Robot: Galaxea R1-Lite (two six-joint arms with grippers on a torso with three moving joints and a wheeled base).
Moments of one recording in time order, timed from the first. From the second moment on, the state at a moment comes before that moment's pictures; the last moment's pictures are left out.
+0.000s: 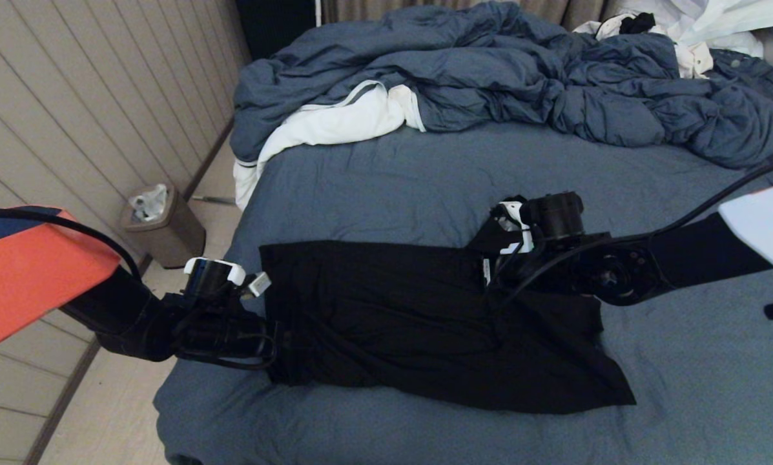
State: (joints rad) left arm -0.27 2.13 -0.92 -0.38 -0.47 -0.19; right arm 0.30 2.01 -1.21 -0.26 0.04 0.11
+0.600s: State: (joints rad) left arm -0.31 2.12 -0.89 -0.38 -0.47 -0.20; right arm 0.29 2.01 -1.22 -0.26 0.04 0.10
